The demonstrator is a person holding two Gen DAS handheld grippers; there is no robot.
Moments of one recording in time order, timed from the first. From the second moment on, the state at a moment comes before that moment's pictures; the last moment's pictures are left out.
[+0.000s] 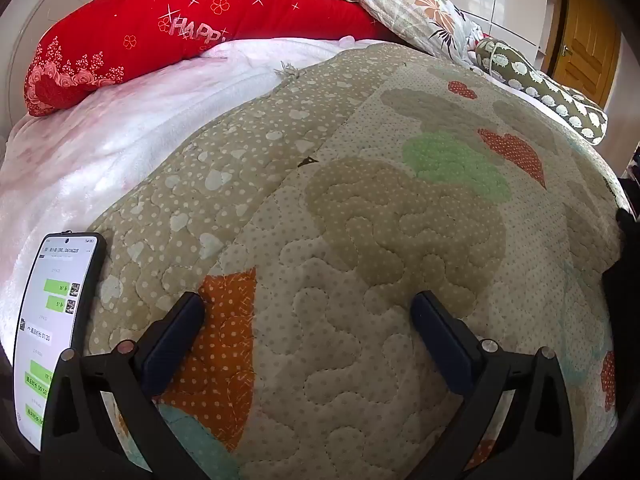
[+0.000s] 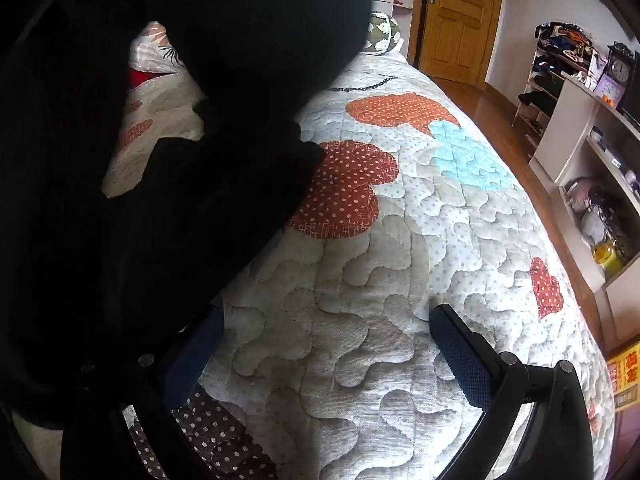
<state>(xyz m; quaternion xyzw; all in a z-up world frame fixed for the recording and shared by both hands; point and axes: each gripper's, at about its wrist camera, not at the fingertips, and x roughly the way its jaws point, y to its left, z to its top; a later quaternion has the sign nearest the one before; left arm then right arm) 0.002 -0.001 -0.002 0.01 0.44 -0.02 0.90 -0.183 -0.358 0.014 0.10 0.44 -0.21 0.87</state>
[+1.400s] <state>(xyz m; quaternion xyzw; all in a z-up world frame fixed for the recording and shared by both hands) -0.071 -0.036 0.099 0.04 0.38 -0.13 0.91 -0.202 -0.308 0.091 0.10 0.37 -0.17 0.91</state>
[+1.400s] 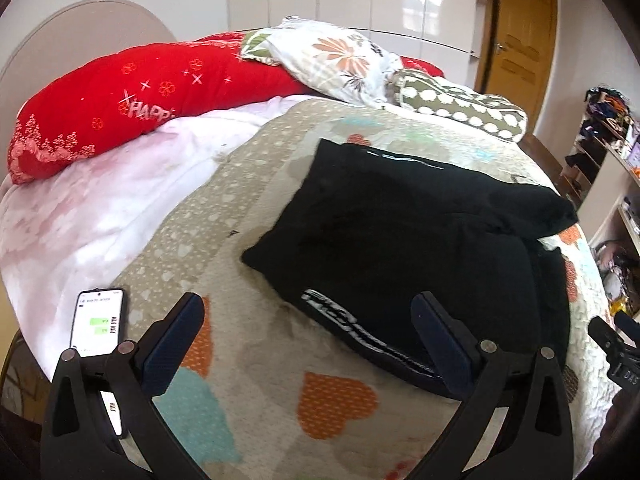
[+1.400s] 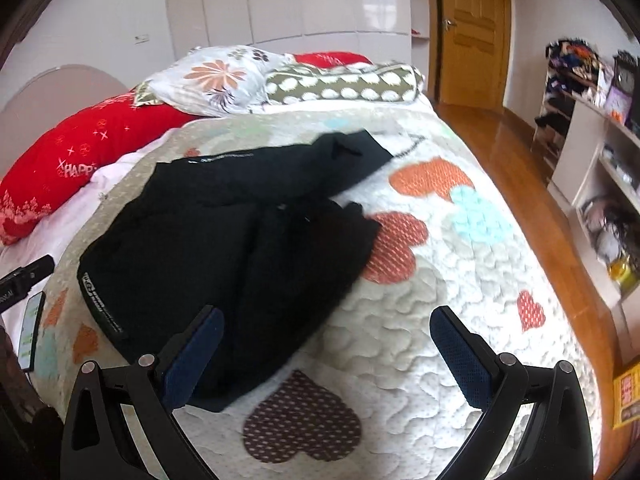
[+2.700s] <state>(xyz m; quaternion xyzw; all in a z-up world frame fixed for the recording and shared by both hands) -0.065 -0.055 0.081 0.03 0.41 -0.16 0.90 -0.191 -0.312 0.085 0.10 0.36 -0.14 0.92</state>
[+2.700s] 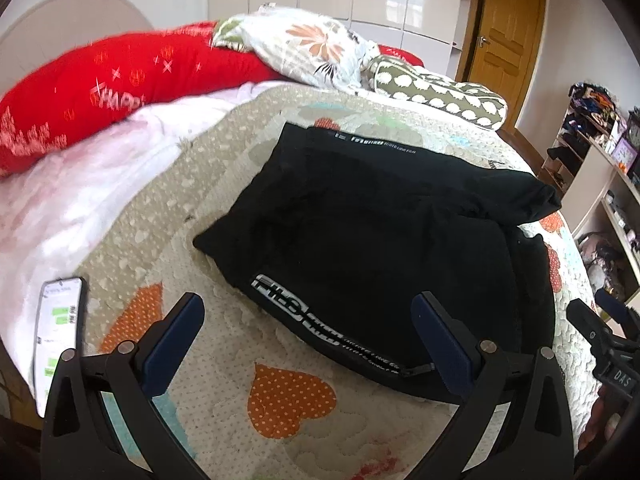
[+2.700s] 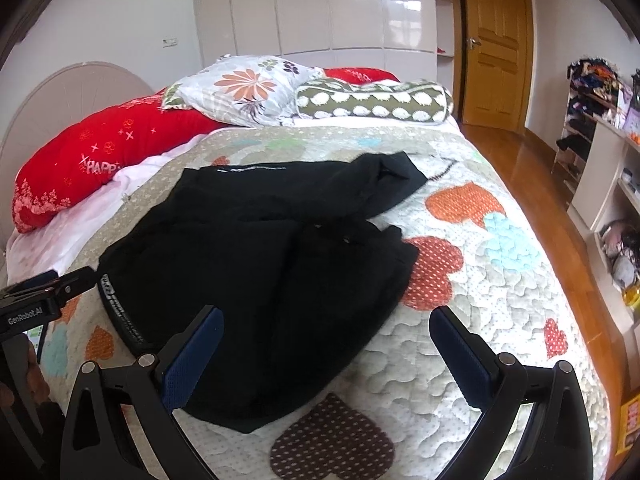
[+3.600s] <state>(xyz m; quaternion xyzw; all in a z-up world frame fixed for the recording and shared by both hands) 0.014 -0.038 0.024 -0.06 0.47 -0.15 0.87 -0.138 -0.399 0.028 0.23 0.37 -0.11 0.89</state>
